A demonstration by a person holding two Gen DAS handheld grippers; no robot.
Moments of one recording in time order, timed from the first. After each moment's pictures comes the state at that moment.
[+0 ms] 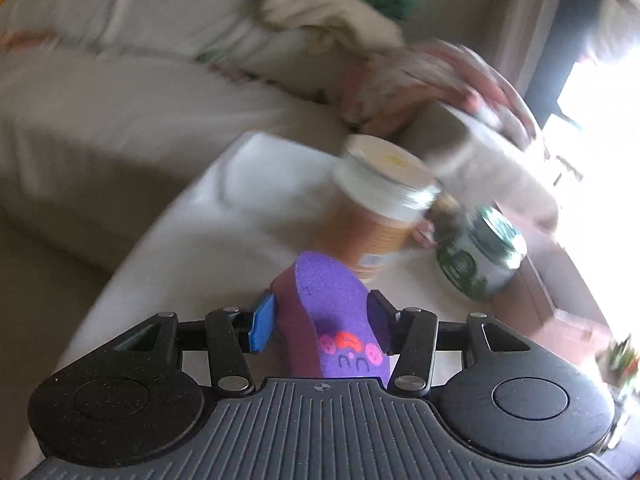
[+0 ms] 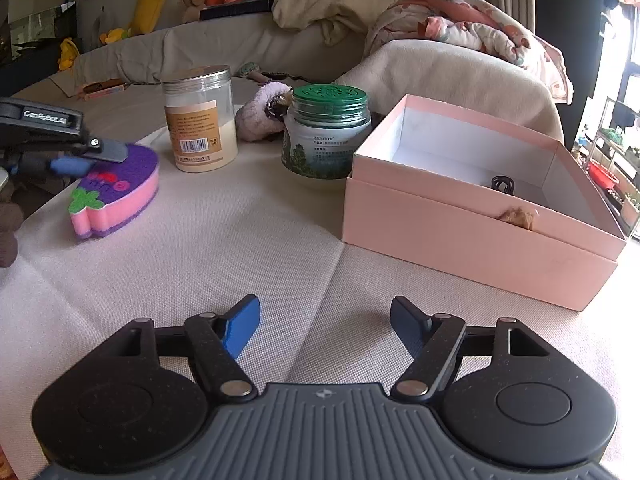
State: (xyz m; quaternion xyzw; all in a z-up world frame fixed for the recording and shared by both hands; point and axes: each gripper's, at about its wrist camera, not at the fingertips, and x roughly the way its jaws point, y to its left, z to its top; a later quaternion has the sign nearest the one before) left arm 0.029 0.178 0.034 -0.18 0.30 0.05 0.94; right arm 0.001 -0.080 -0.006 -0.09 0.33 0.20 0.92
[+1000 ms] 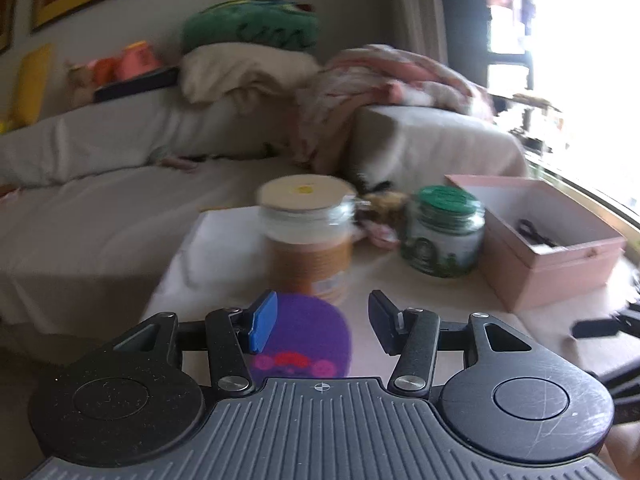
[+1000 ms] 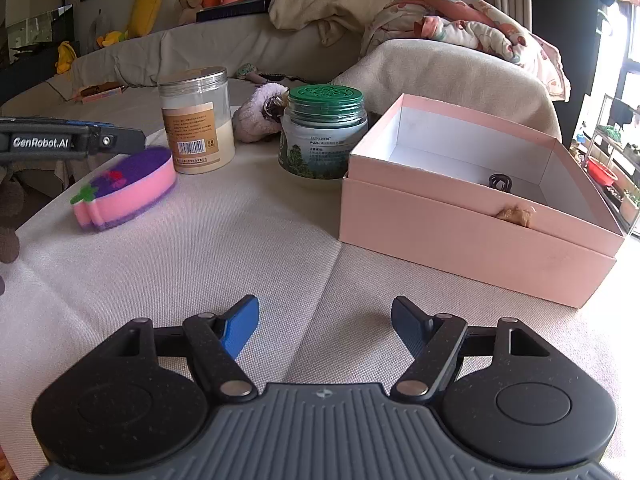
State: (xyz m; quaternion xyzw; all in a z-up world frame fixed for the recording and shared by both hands) left arm 0.018 0.131 0.046 -0.01 0.24 0.04 0.97; right arm 0.002 -0.081 -0.005 -0.09 0.33 0.20 0.92
